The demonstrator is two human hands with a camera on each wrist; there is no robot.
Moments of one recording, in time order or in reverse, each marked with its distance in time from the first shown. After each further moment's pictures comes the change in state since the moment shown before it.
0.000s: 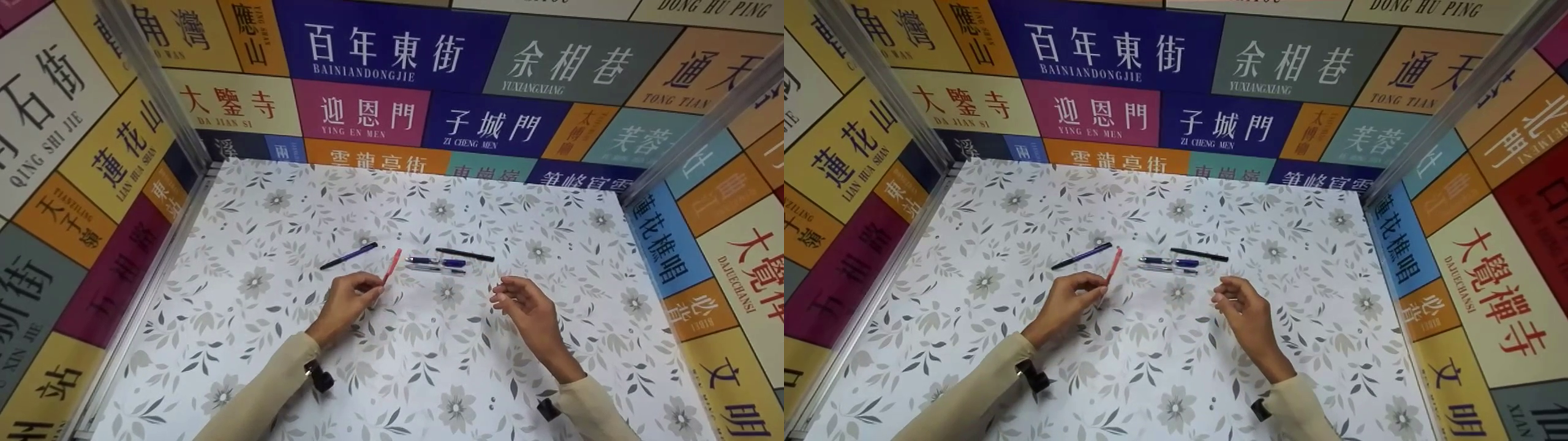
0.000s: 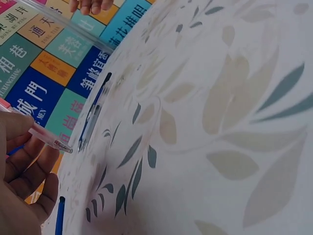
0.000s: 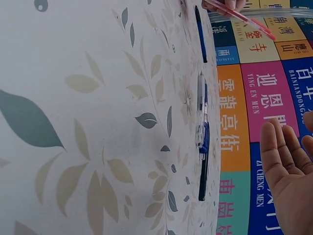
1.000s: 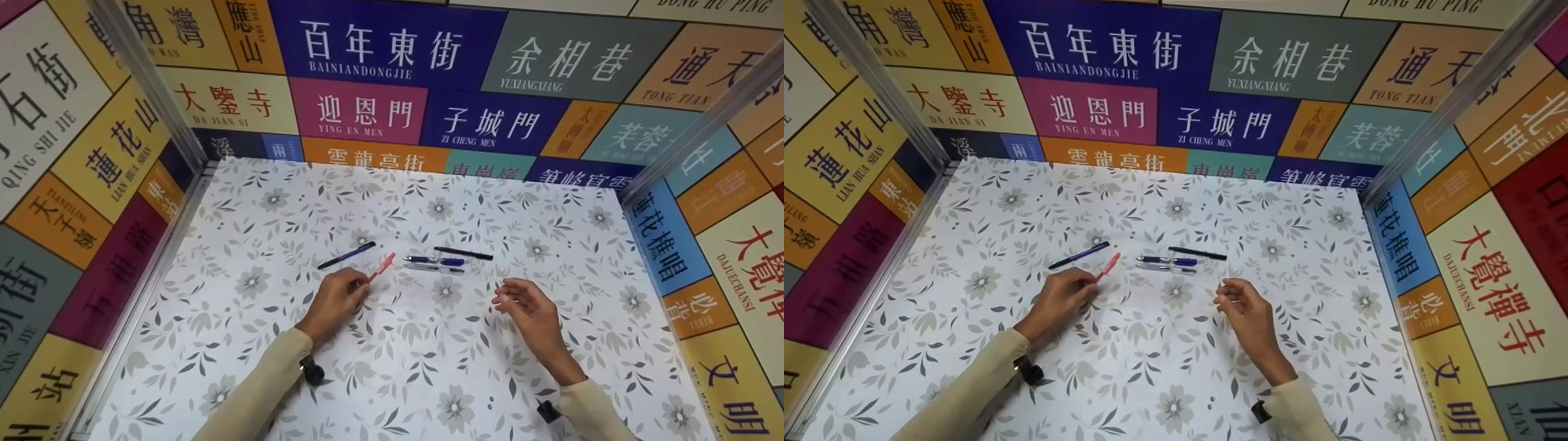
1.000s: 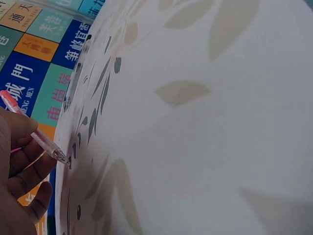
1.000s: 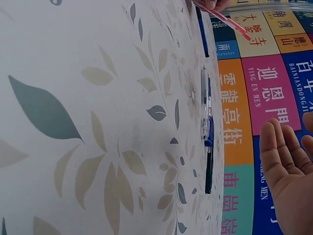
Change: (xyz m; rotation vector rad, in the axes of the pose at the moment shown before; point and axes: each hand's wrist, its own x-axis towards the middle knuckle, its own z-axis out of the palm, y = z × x) left_hand 0.005 -0.027 -0.016 0.248 -0.046 0.085; right_hand -0.006 0.003 -0.005 -0.002 0.020 0.012
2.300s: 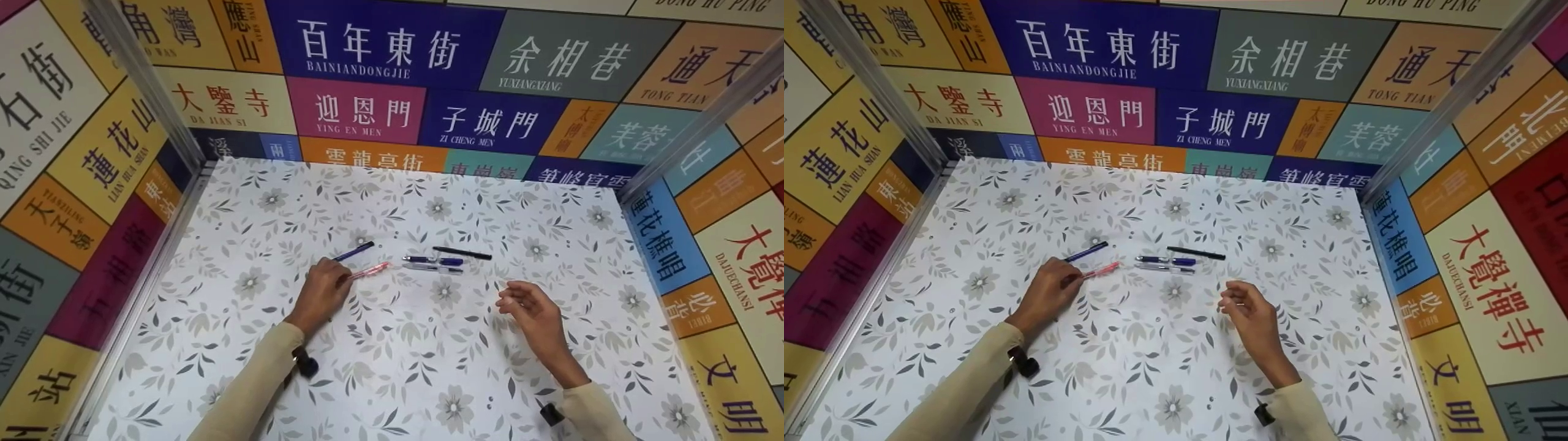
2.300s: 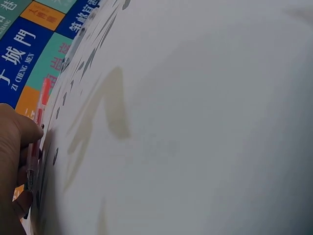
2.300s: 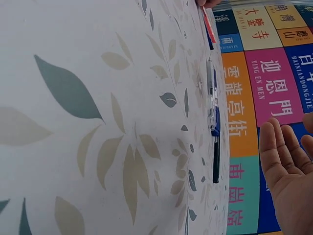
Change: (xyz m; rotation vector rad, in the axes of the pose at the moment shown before) left_hand 0.009 -0.038 -0.010 0.335 0.113 0.166; right_hand -0.007 0.010 -0.010 0.051 0.000 -0.010
